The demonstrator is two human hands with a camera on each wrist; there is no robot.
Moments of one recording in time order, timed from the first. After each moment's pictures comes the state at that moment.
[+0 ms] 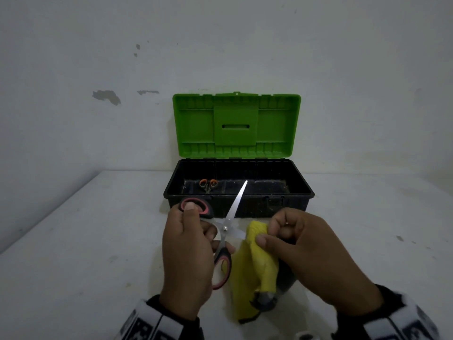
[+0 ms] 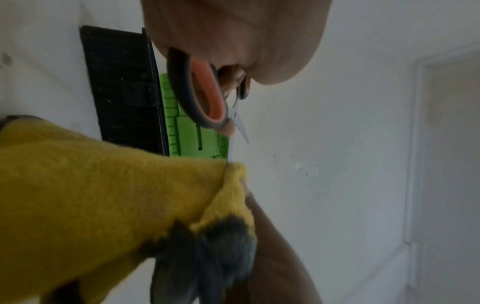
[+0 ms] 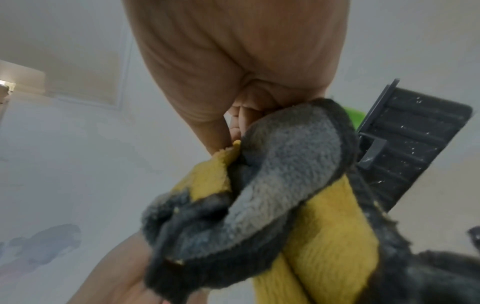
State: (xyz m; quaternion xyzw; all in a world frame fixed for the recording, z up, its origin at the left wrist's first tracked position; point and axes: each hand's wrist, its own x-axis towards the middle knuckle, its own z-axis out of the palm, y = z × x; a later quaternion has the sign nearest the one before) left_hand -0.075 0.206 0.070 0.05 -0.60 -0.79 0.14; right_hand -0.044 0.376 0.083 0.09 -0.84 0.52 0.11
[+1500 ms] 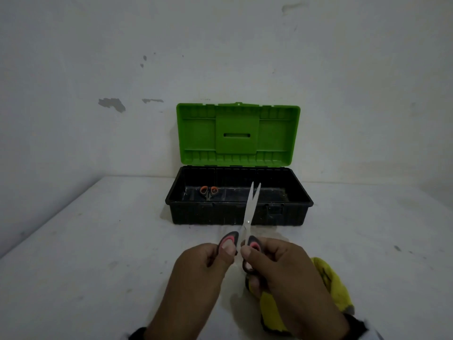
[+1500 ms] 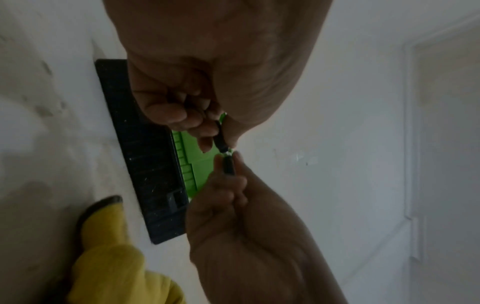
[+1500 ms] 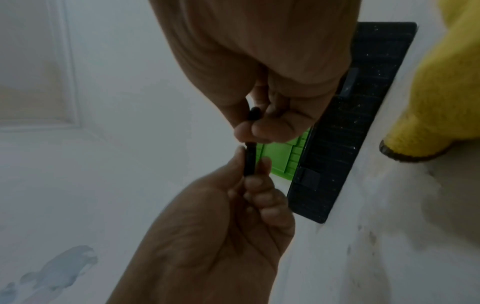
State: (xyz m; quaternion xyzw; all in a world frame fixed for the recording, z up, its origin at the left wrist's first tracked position) left_hand -0.052 0.190 0.056 -0.04 -0.84 -0.54 0.05; right_hand -0.038 0.336 0.059 -0.02 -0.70 0.72 0.02
